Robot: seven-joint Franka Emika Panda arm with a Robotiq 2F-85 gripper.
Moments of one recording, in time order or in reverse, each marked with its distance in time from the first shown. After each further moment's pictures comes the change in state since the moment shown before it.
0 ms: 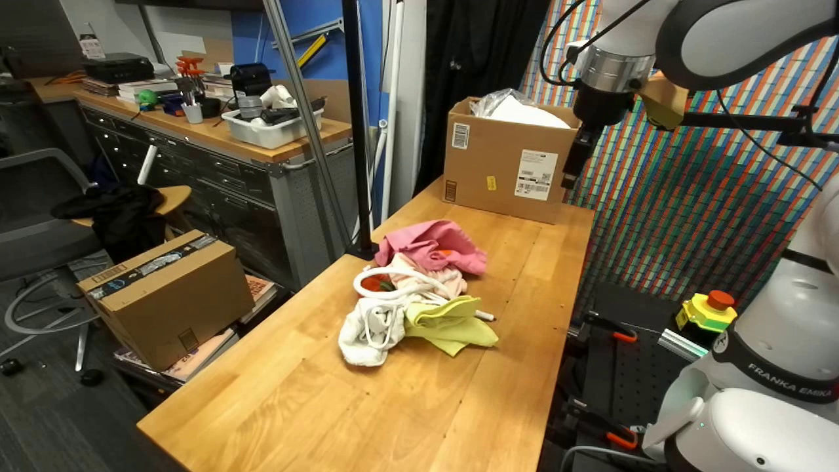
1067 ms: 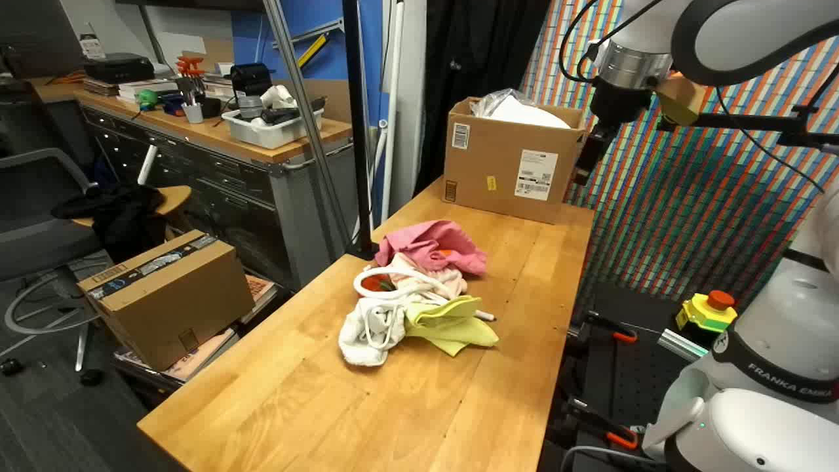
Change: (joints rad) arm -0.053 -0.070 -0.061 -0.039 0.000 -0.009 -0.008
